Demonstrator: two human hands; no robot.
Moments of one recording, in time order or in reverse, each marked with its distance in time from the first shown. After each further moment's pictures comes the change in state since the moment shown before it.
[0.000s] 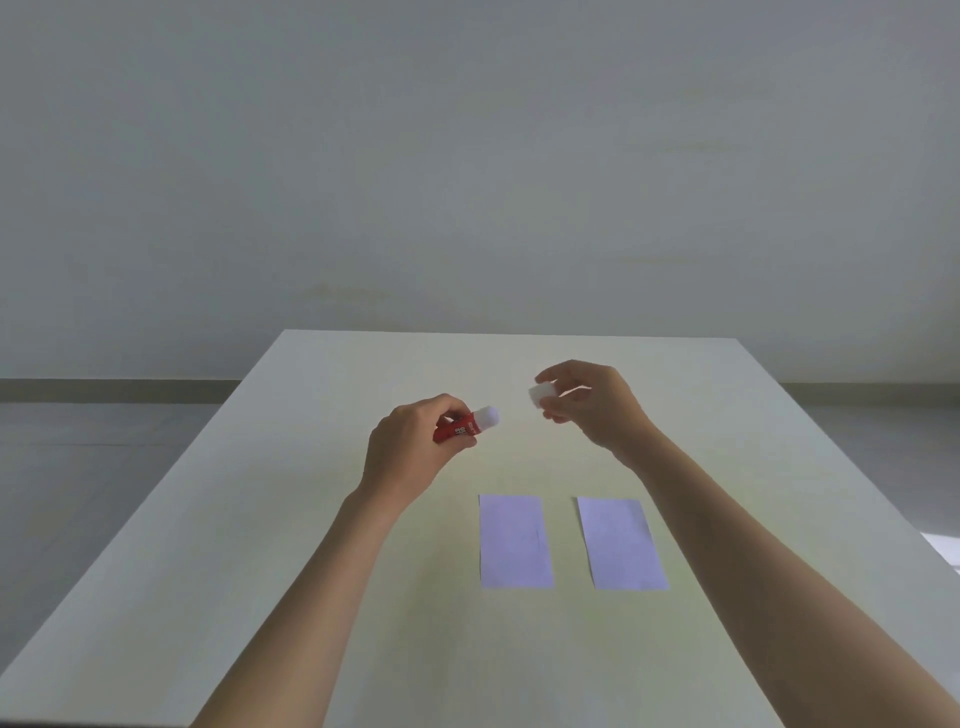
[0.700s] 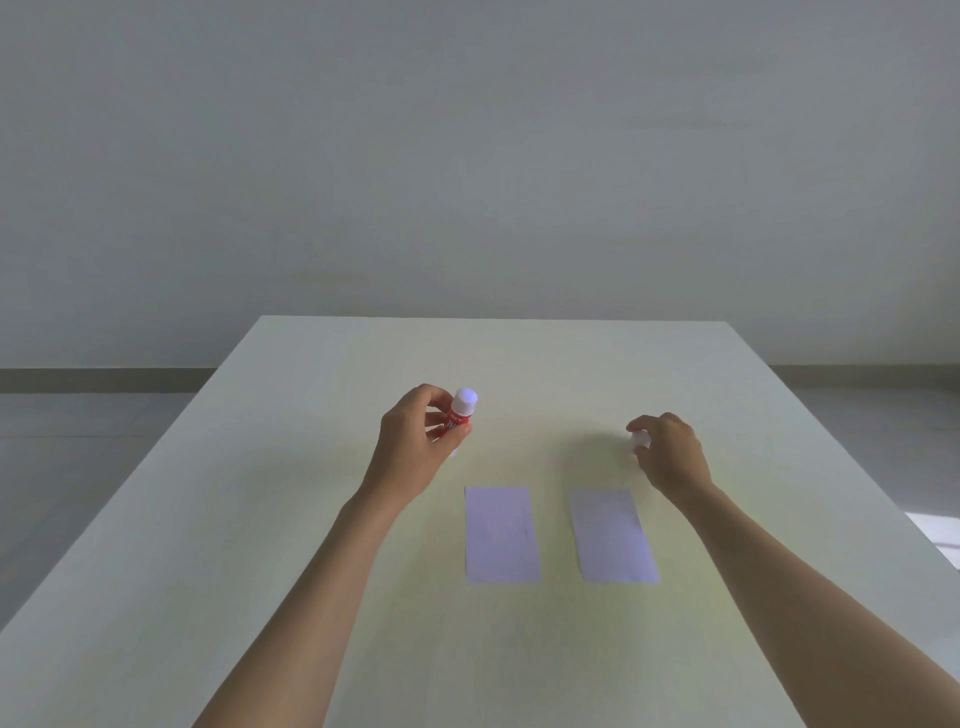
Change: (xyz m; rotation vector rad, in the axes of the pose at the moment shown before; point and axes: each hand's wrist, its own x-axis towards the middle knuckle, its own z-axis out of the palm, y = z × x) left_hand 0.005 0.004 0.039 -0.409 0.000 -0.047; right_hand -0.012 0.134 -0.052 -0.665 0.205 0.256
